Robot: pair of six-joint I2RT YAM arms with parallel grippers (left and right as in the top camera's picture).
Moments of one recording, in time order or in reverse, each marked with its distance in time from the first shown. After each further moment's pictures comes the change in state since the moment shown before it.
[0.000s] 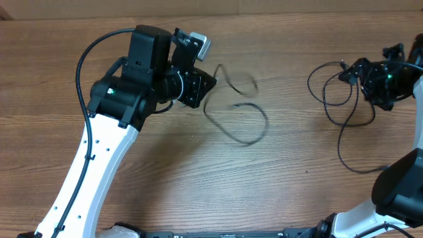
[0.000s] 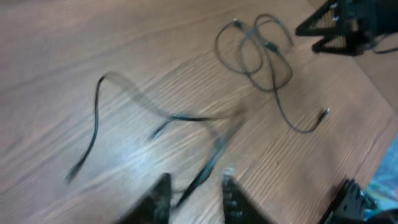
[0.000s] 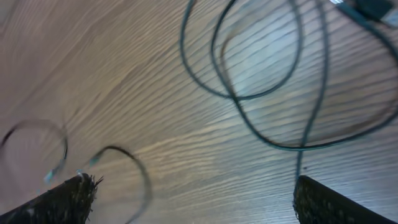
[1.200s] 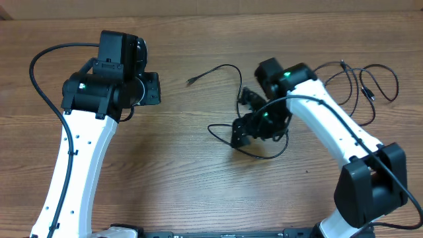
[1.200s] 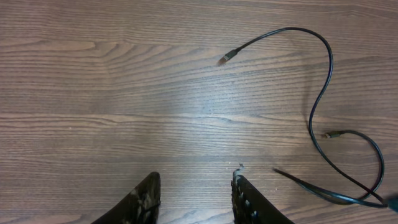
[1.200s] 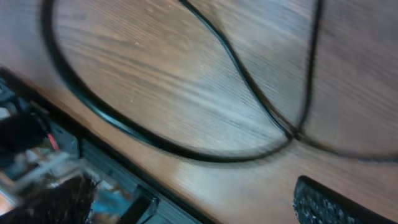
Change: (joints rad) left arm 0.173 0.000 0.000 -0.235 -0.442 -0.181; right arm 0.813 0.000 -0.181 -0.136 -0.023 -0.155
